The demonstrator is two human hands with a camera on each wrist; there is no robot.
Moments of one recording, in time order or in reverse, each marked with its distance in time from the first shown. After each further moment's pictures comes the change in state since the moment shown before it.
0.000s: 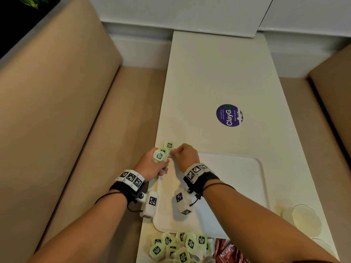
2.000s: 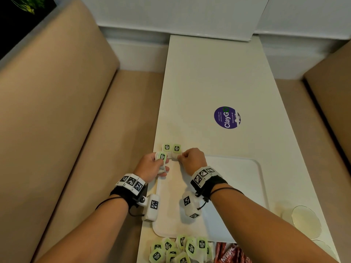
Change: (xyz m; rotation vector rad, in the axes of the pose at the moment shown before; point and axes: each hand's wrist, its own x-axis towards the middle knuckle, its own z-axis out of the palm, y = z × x) left_hand 0.005 -0.002 0.007 -0.149 0.046 -0.060; right_hand 0.008 0.018 -0.018 -0.123 -0.042 0.030
